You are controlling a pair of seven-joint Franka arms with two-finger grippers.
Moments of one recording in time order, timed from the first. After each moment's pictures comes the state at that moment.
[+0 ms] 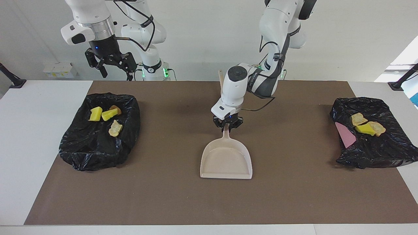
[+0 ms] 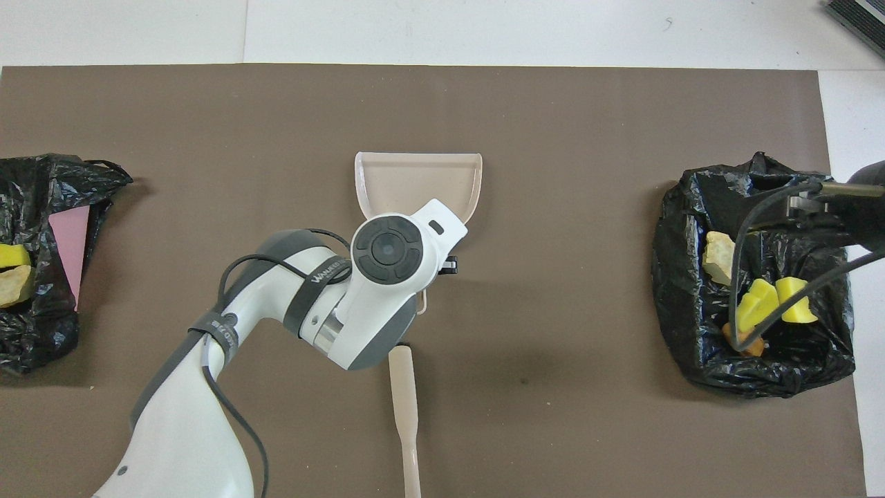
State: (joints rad) left arm -0.57 0.37 -0.13 -1.83 0.05 2.29 -0.68; right arm -0.03 -0.03 0.13 -1.50 -0.03 1.51 0.25
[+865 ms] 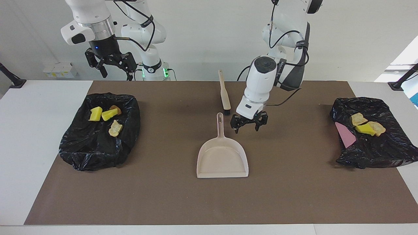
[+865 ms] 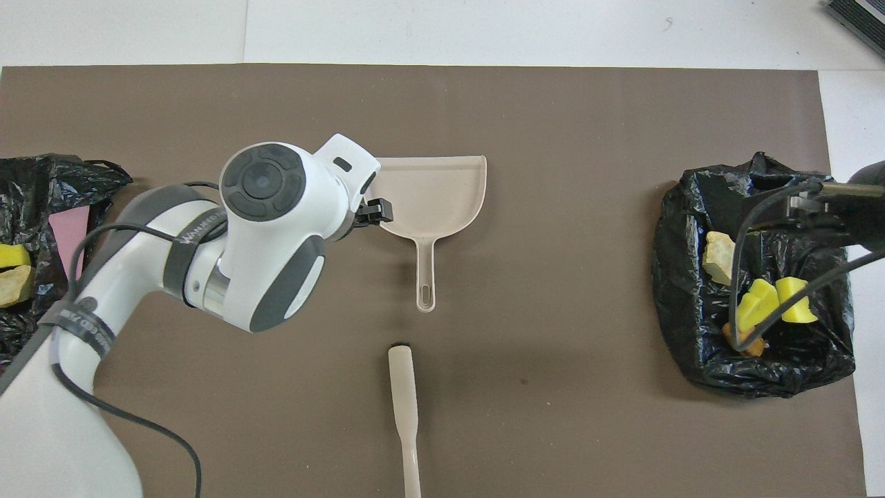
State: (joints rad) left arm -0.38 0.26 -0.09 -1.75 0.05 2.12 -0.56; right arm -0.03 -0.03 0.13 -1.50 -0.03 1.51 0.25
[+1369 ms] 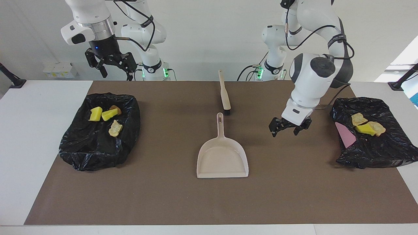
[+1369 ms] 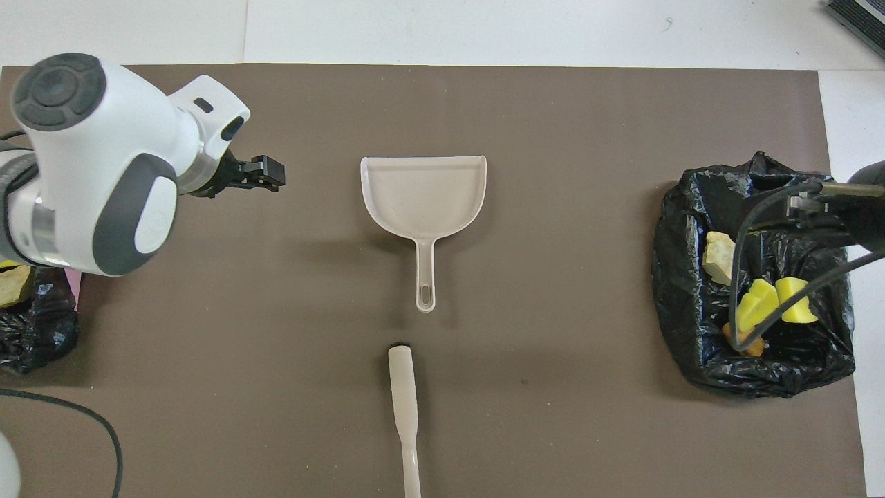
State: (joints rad) left arm -0.14 0.25 -0.09 -1.64 -0.01 1.97 -0.25; right arm -0.03 -0.03 0.13 -1.50 -0.03 1.51 0.25
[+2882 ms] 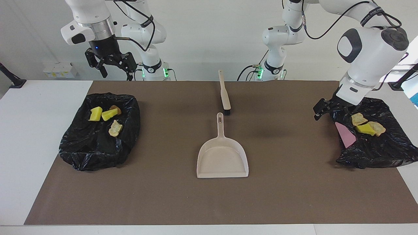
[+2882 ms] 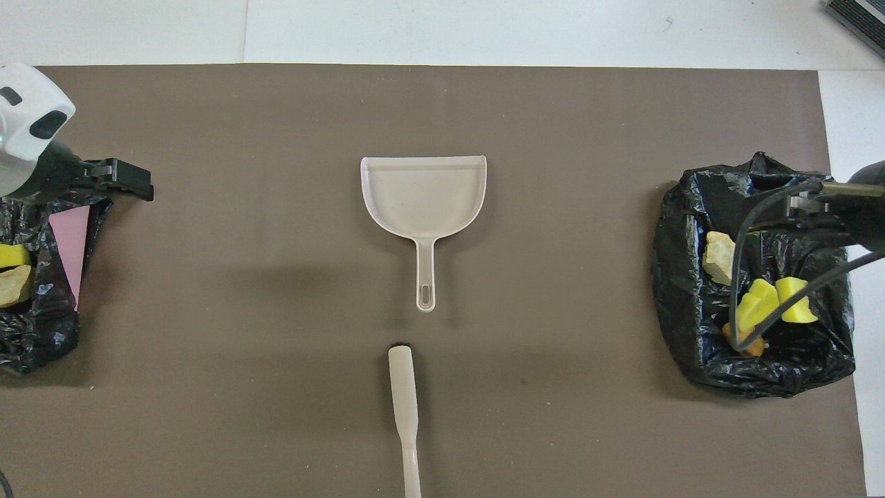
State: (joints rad) left arm 0.04 0.13 -0.09 -1.62 -0.03 1.79 -0.02; right arm -0.03 -0.03 0.13 -1.50 -0.03 1.51 0.25
